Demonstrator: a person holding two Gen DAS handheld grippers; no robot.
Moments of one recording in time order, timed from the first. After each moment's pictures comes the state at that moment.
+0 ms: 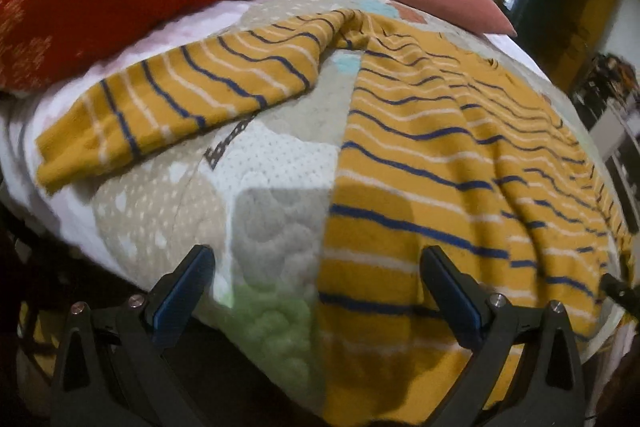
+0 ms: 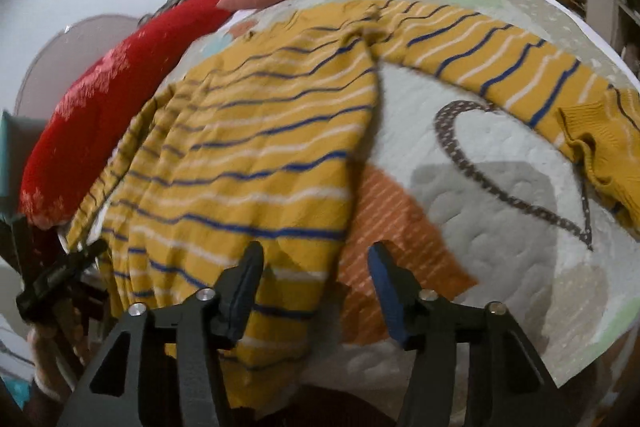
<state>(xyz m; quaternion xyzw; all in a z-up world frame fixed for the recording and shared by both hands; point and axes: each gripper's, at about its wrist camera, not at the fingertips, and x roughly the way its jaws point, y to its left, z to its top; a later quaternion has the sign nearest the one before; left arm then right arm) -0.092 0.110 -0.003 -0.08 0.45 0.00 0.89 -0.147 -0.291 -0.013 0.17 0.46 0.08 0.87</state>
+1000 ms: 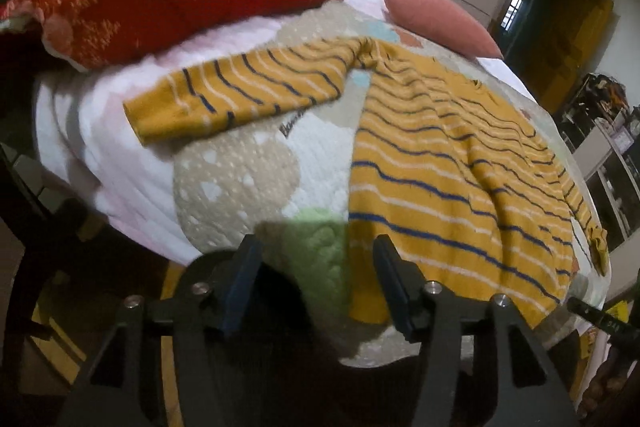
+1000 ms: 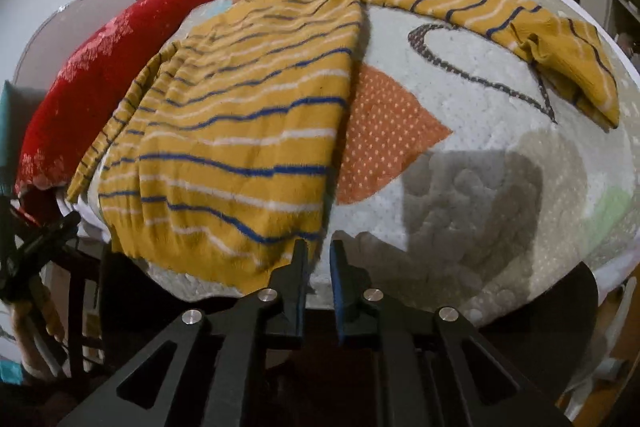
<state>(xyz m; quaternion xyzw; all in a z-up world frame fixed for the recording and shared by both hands) -0.182 0.146 0.040 -0.11 0.43 0.01 0.90 -0.213 -0.297 -0.015 0.18 0.49 0.07 0.85</state>
